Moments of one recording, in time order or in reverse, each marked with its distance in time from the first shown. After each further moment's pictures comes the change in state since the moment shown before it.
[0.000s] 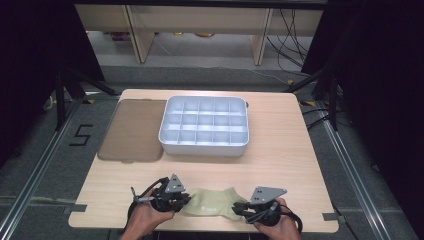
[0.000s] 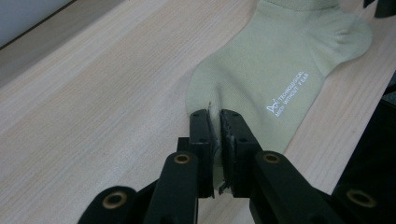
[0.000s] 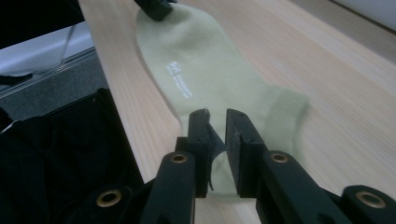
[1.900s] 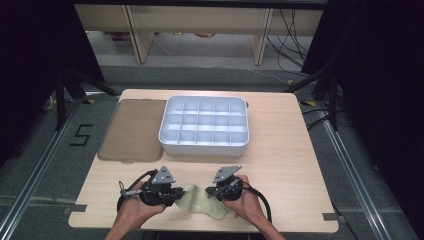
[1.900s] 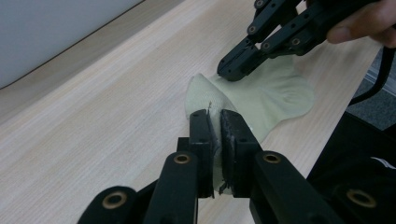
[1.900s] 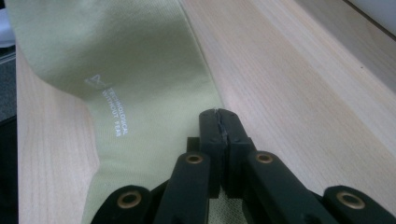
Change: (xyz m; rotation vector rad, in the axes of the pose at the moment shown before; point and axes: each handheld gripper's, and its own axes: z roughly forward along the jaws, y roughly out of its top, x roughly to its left) left arm 0.012 0.014 -0.037 -0.043 -0.031 -0.043; right arm -0.025 0.056 0.089 0.123 0.008 -0.049
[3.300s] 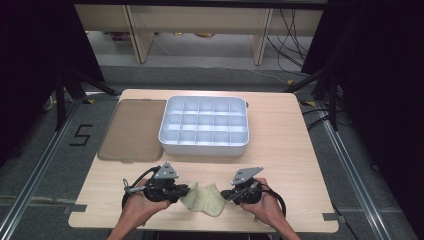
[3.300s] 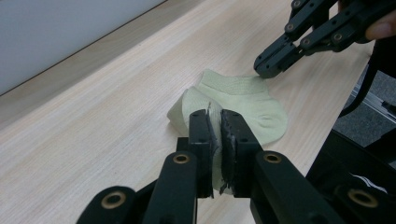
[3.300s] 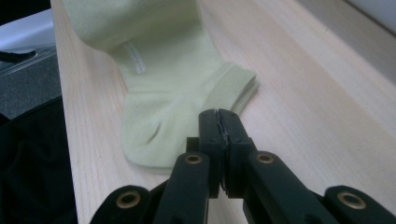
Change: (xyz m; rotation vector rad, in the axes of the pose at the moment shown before) left arm -0.002 0.012 0.005 -0.032 -0.038 -0.034; right arm -0.005 -0.028 -0.045 0.001 0.036 0.055
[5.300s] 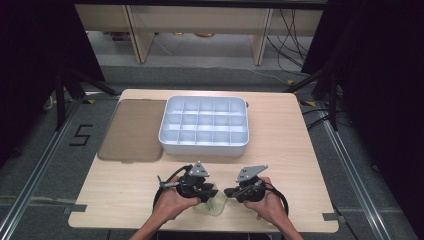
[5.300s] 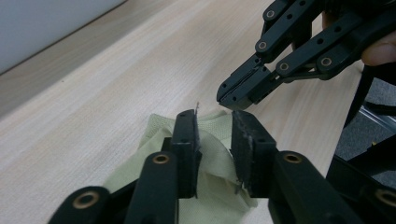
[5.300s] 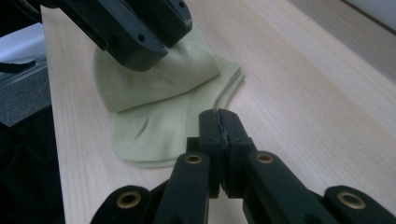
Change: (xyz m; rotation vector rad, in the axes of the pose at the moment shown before) left arm -0.022 0.029 0.067 -0.003 -0.089 0.001; right arm -0.012 -0.006 -0.006 -0.028 -0.013 0.031
